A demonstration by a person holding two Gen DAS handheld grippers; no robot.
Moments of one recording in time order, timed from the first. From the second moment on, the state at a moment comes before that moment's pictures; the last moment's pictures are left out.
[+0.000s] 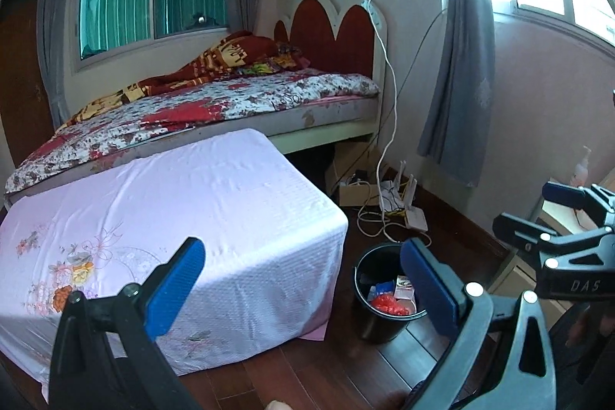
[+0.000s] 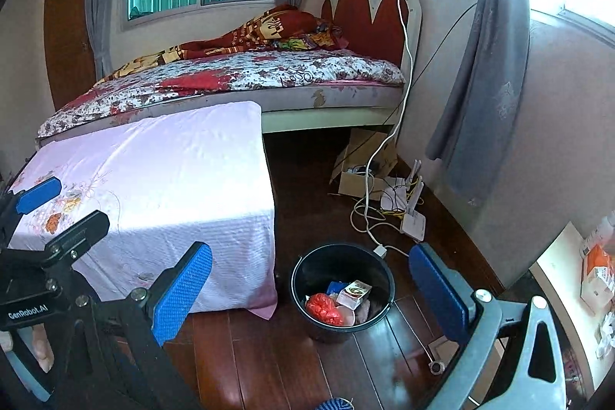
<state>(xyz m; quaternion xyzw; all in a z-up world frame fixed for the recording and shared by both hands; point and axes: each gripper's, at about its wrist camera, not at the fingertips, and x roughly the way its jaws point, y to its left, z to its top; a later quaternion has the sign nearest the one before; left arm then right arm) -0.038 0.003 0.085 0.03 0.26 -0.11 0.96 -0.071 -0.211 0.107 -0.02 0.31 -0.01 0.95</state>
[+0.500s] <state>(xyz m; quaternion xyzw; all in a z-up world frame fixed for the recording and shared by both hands) -0.038 0.002 0.083 0.03 0.26 -0.11 0.96 -0.072 -0.219 0.105 -0.02 0.31 -0.01 0.95</state>
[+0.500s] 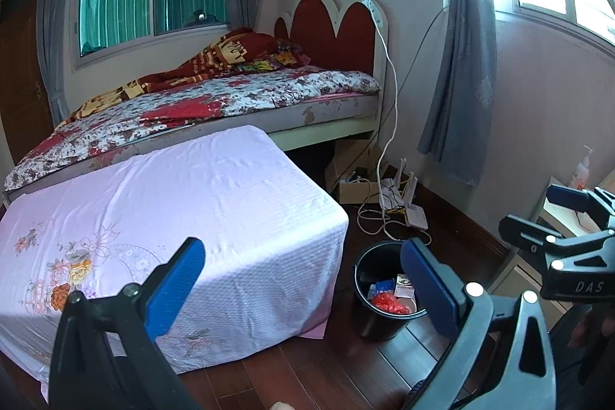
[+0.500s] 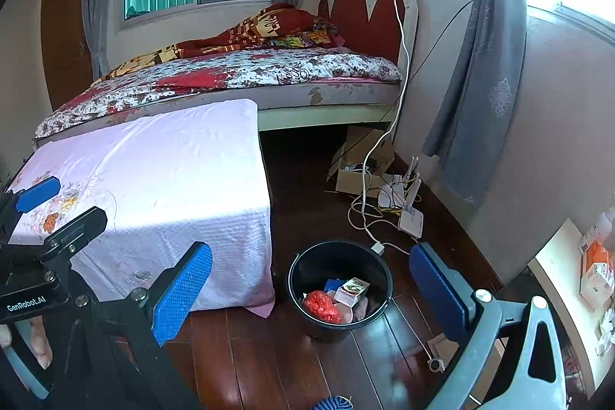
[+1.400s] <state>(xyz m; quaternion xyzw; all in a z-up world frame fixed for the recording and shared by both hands) -0.037 -0.002 0.090 0.03 0.26 -0.11 0.96 -0.072 -0.219 0.105 -0.02 0.32 -0.01 0.95</state>
